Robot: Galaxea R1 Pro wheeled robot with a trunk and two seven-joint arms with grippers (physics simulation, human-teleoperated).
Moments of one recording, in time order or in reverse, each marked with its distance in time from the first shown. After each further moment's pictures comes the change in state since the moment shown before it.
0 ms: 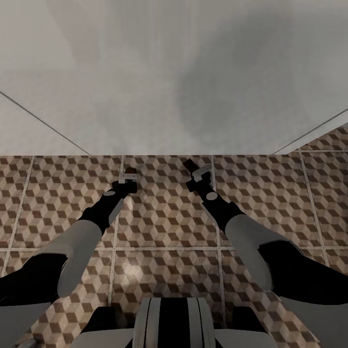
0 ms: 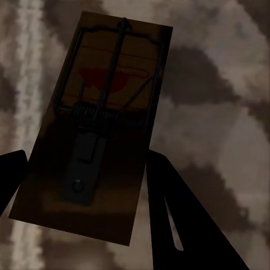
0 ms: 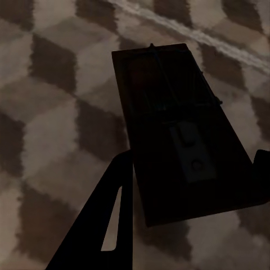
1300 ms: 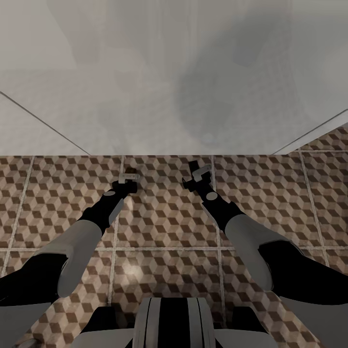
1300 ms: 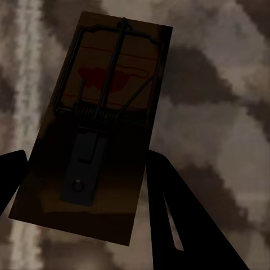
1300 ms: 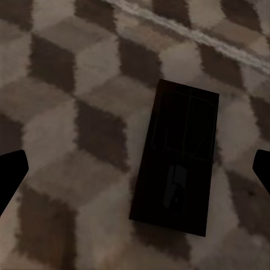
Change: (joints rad) left arm 0.000 0.000 0.000 0.000 -0.001 0.000 -0.001; right arm 0.000 0.000 0.001 0.000 -0.001 0.000 -0.003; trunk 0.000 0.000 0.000
